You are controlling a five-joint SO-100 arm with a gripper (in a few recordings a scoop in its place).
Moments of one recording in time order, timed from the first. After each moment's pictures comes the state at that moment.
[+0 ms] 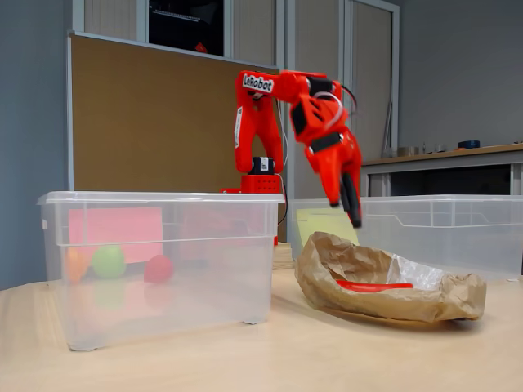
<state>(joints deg) -6.3 94.6 118.2 48.6 51.1</state>
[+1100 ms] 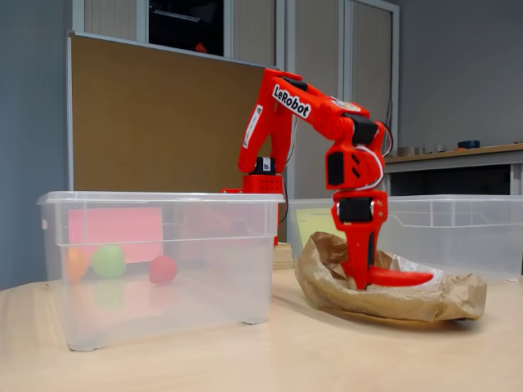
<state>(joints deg) -8.3 68.5 96.6 58.9 55.5</state>
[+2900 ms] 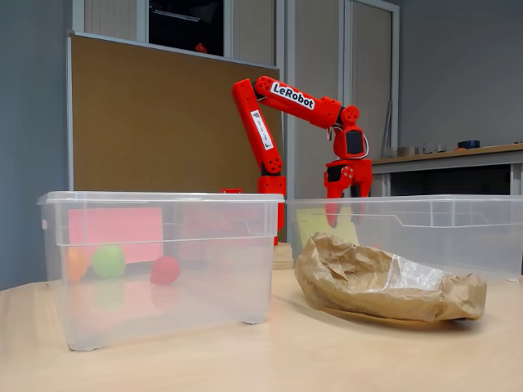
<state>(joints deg) -73.2 113.6 131.0 67.3 154.1</state>
